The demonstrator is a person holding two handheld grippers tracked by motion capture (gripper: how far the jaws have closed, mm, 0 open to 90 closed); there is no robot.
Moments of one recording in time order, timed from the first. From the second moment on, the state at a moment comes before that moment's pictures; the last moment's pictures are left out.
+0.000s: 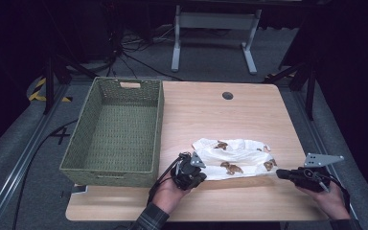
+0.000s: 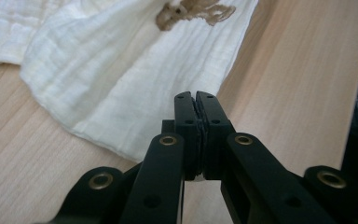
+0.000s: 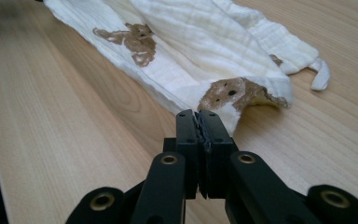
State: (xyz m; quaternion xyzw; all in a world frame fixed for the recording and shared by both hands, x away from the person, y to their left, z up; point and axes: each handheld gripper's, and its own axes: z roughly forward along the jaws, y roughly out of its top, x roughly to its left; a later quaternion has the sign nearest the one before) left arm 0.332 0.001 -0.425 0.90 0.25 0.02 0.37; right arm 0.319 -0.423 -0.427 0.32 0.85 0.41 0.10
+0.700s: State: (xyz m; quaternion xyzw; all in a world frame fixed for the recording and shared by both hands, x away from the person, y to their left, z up) left arm 0.313 0.017 -0.436 0.89 0.26 0.00 0.38; right arm 0.283 -0.424 -0.437 0.31 0.85 0.42 0.06
